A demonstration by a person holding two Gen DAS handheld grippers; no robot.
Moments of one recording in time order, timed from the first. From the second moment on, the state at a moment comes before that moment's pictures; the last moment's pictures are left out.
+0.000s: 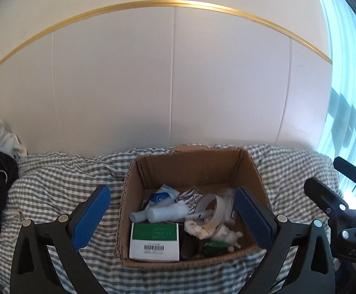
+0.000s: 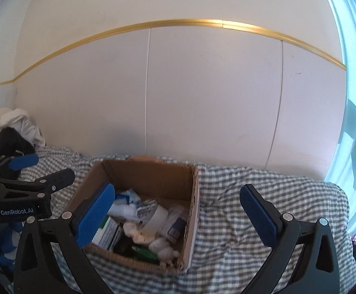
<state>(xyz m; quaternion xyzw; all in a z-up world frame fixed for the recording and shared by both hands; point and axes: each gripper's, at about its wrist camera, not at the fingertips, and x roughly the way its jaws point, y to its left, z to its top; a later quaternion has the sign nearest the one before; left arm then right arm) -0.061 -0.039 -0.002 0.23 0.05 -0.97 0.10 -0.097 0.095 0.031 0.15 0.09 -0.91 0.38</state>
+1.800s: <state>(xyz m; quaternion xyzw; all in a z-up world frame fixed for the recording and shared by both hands) -0.058 0.031 -0.225 0.52 0.02 -0.85 -0.01 -0.152 0.128 -0.181 0.51 0.13 -0.78 0.34</state>
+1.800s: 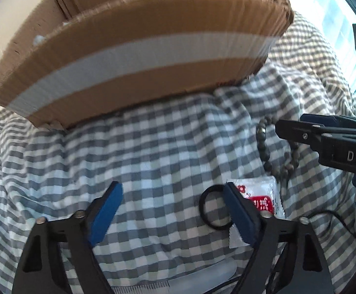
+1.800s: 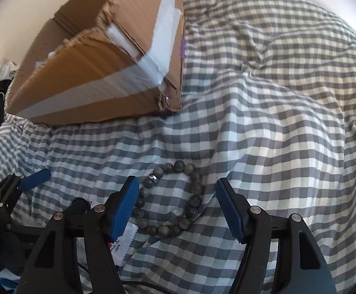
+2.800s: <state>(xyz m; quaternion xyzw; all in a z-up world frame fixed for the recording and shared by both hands) -0.055 0.007 -0.204 0.47 0.04 -0.88 -0.01 -0.152 0.129 -0.171 0.50 0.21 -0.78 0.30</state>
